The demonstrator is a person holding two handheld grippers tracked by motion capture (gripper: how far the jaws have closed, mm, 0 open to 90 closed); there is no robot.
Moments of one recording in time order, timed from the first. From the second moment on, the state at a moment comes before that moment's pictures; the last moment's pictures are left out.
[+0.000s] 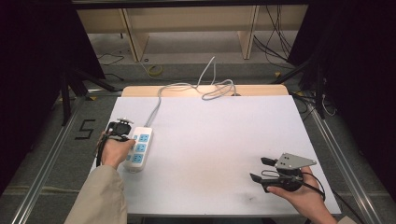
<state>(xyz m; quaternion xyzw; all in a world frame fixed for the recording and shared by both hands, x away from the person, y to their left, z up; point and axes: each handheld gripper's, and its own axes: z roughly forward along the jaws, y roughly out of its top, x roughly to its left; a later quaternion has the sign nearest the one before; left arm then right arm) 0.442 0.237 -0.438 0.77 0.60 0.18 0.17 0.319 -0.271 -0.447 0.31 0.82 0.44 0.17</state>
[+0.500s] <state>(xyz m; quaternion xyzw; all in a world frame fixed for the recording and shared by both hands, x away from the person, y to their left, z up) 0.443 0.237 -0.441 0.77 0.60 0.17 0.16 0.319 -0.271 -0.447 0.31 0.83 0.44 0.17</state>
